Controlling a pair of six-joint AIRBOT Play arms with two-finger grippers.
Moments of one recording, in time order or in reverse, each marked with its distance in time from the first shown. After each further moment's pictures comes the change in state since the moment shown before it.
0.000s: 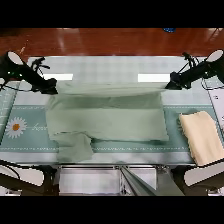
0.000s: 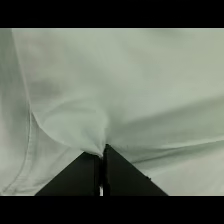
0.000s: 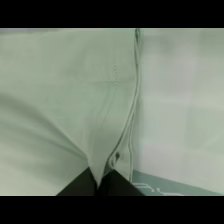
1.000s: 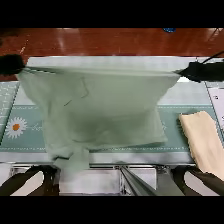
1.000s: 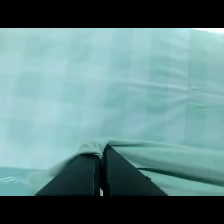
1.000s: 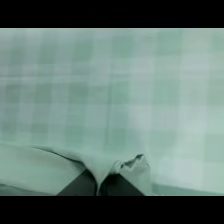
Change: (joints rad) left arm -0.016 0.569 -0.168 0.143 0.361 -0.180; right arm 0.050 0.590 -0.326 0.042 -0.346 0.010
